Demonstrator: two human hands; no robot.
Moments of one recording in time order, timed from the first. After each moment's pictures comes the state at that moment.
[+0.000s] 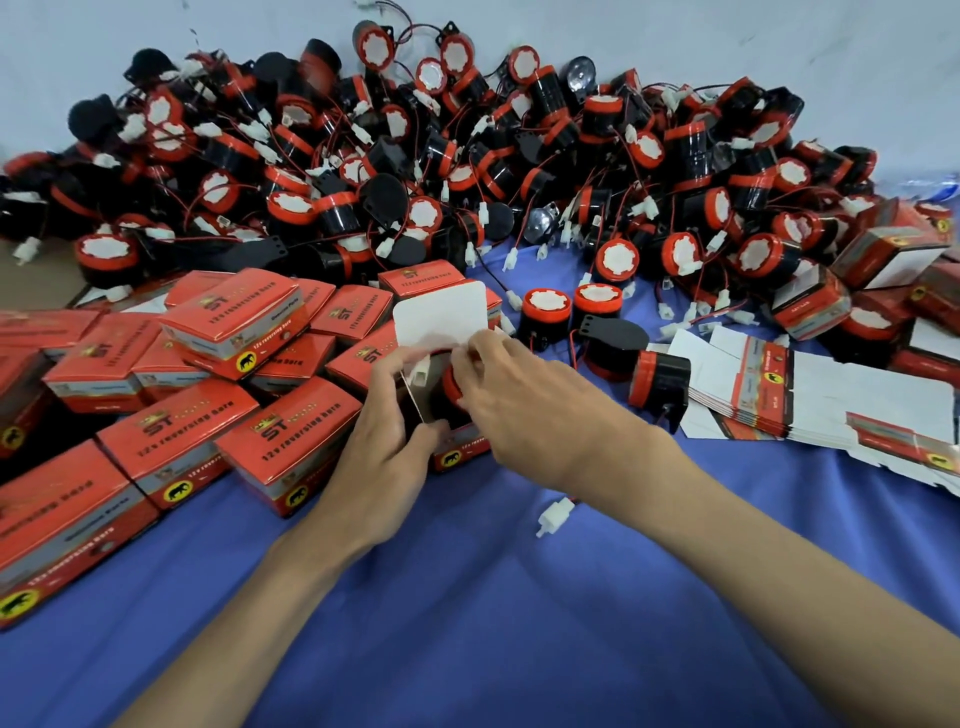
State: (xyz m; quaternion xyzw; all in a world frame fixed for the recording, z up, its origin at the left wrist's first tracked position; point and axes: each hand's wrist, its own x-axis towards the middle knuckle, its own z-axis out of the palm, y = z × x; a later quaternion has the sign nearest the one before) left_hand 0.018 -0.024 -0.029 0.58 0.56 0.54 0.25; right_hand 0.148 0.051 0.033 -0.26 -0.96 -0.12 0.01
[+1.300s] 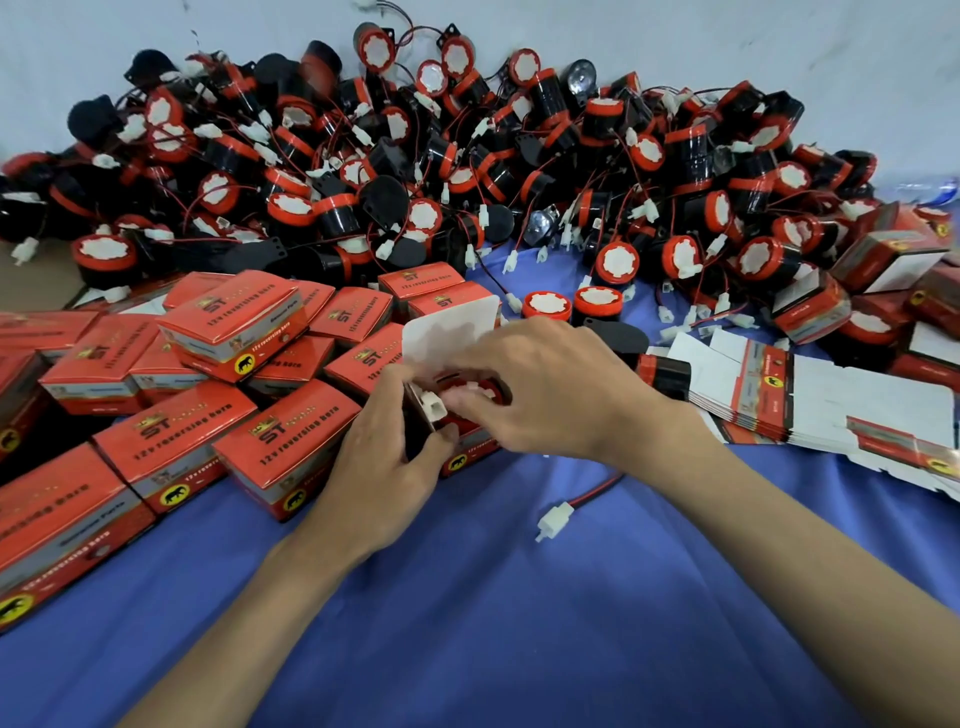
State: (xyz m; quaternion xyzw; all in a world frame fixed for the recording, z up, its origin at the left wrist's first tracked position) left_hand 0.015 -0.023 -0.035 0.60 0.60 0.51 0.17; right_hand 0.155 0.062 0.049 -0.23 -0.96 -0.01 0.15
